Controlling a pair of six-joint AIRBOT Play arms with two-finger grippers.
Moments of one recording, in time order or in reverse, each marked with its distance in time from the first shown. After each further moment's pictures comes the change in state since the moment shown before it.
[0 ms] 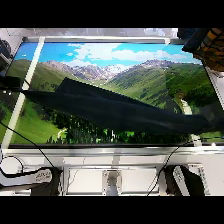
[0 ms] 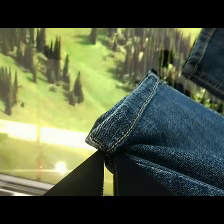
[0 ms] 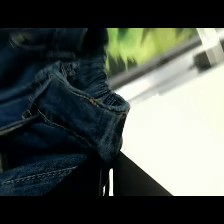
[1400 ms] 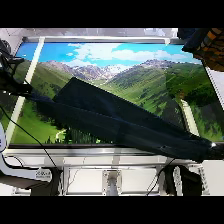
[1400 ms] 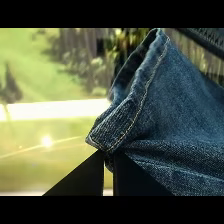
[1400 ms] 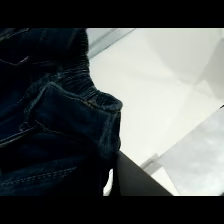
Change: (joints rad) left arm -0.006 -0.165 0.008 -0.136 -0.075 0.146; right arm 0.113 0.323 -0.244 -0.214 0.104 0.061
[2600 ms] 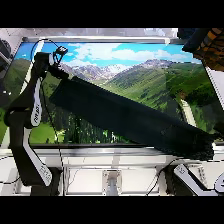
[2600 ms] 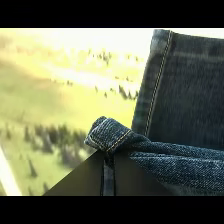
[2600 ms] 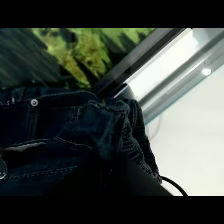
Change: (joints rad) left arm -0.323 -0.471 0.391 0.083 0.418 -0.023; right arm -0.454 -0.634 -0.063 0.346 -0.509 -0.055
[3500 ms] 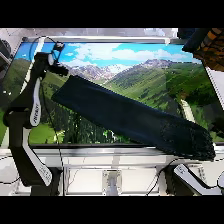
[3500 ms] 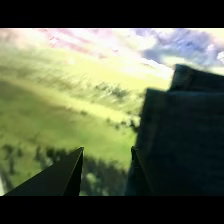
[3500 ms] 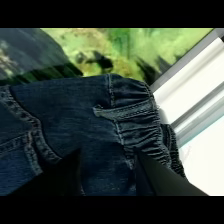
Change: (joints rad) left arm 0.027 0.017 0.006 -0.038 0.068 -0.080; right arm -0.006 -0.041 0.000 0.134 -0.077 0.025
